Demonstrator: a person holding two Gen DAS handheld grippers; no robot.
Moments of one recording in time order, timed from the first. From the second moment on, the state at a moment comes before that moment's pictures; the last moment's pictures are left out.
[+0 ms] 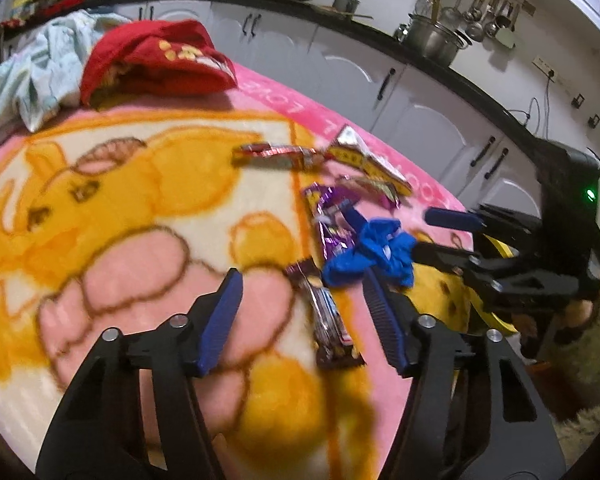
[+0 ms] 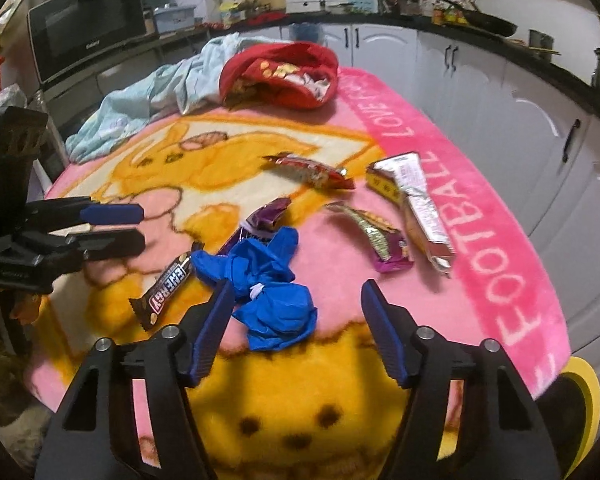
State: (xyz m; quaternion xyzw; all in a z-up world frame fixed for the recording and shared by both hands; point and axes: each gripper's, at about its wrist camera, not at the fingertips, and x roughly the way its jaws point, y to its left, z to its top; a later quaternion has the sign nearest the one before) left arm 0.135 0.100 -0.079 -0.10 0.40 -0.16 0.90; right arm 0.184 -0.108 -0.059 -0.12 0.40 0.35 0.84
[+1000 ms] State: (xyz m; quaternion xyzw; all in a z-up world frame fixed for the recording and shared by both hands) left arm 0.134 0.073 -0.111 -0.06 0.44 -0.15 0.88; right arm 0.176 -0.104 -0.080 -0.12 0.42 0.38 0.81
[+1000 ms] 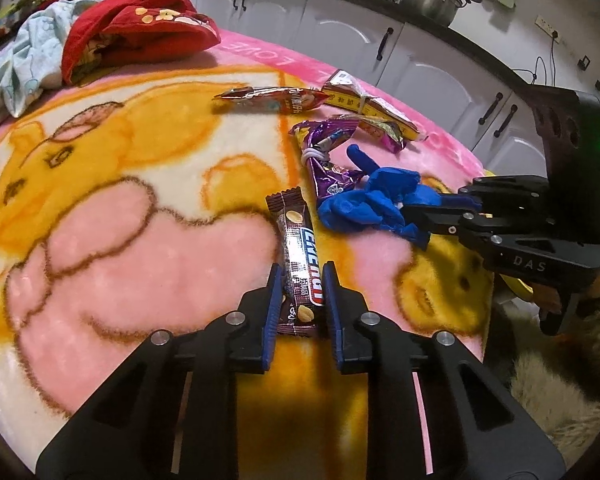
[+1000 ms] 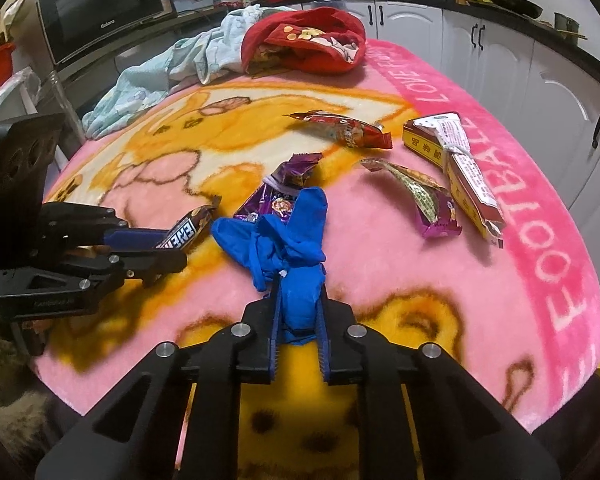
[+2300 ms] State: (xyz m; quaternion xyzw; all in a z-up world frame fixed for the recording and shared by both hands) left arm 0.122 0.010 -0.052 -0.03 0.38 -0.20 0.90; right arm 0.142 -0.193 -0.019 -0.07 0.37 0.32 0.87
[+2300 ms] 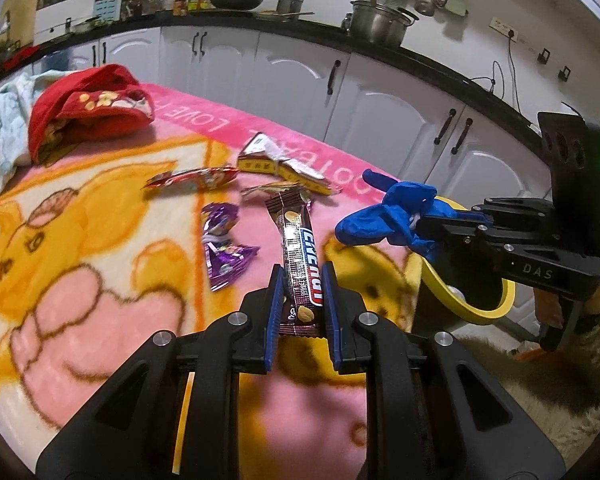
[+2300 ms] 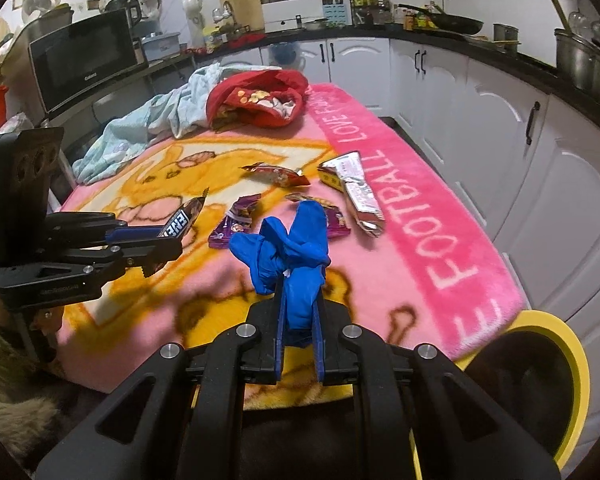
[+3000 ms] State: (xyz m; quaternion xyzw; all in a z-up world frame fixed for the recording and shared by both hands) left arm 0.130 -0.035 -0.041 -0.02 0.36 -0.23 0.90; right arm 0.133 -0.247 -0.001 -0.03 0.35 0.28 0.89
